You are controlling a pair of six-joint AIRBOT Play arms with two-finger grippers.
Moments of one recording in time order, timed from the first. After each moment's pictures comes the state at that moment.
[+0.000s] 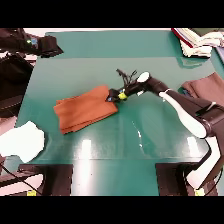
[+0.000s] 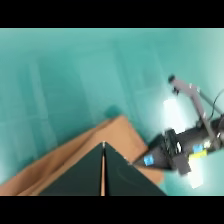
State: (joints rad) left arm -0.12 -1.29 1.69 1.10 -1.15 -1.49; right arm 0.40 -1.85 1.50 -0.58 1.04 1.27
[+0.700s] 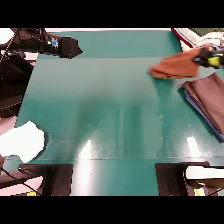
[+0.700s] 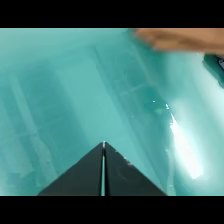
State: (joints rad) left arm -0.28 -1.29 1.69 1.11 -1.08 -1.49; right arm -0.45 -1.46 1.58 -0.97 1.12 1.36
